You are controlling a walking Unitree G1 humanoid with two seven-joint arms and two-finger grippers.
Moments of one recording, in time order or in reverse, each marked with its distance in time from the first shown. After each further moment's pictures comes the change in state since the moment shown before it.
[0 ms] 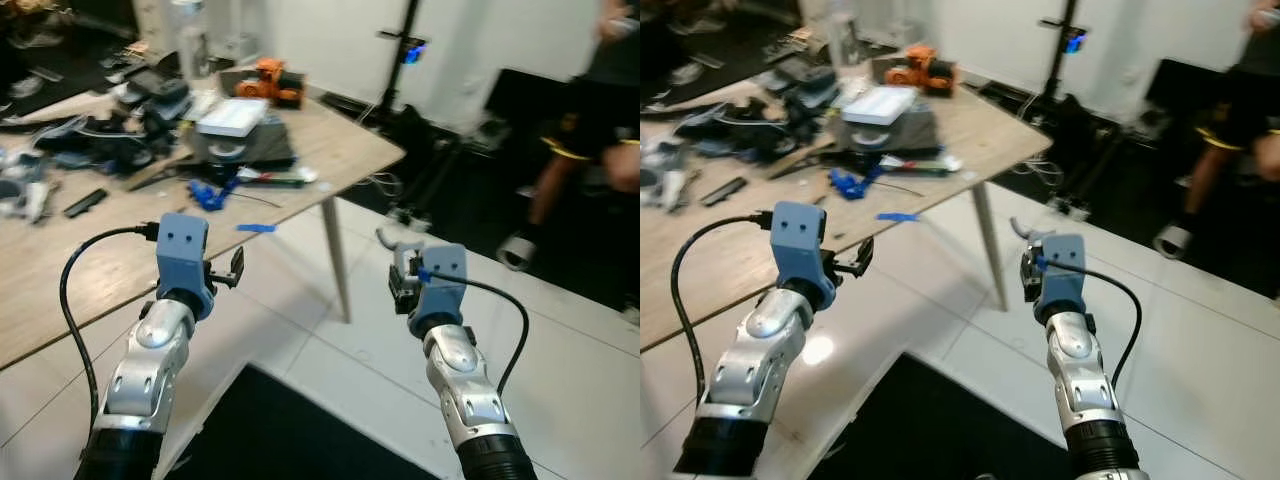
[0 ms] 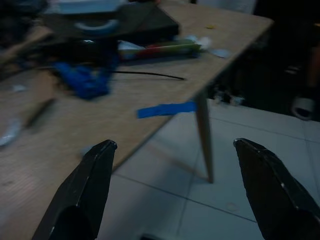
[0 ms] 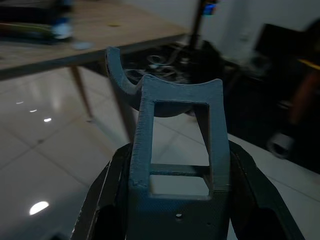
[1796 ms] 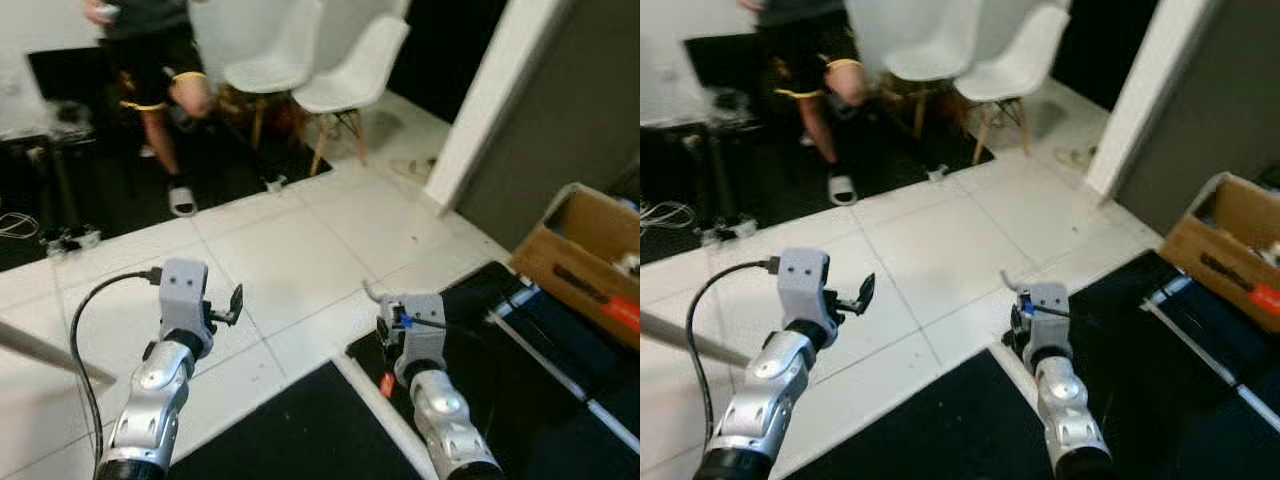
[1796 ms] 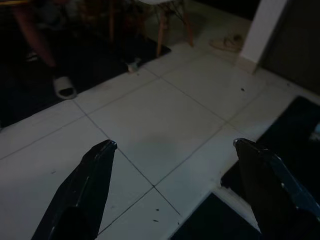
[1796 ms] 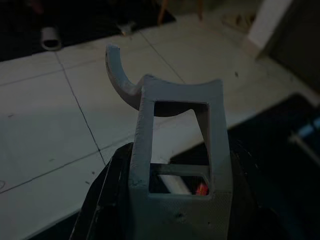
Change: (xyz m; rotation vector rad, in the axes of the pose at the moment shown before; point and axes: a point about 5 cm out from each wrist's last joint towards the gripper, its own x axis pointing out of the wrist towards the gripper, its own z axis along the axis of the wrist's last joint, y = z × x) left arm -0.012 -0.003 -0.054 -0.021 0.057 -0.009; right arm -0.025 0.013 -0.073 0.040 0.206 0.012
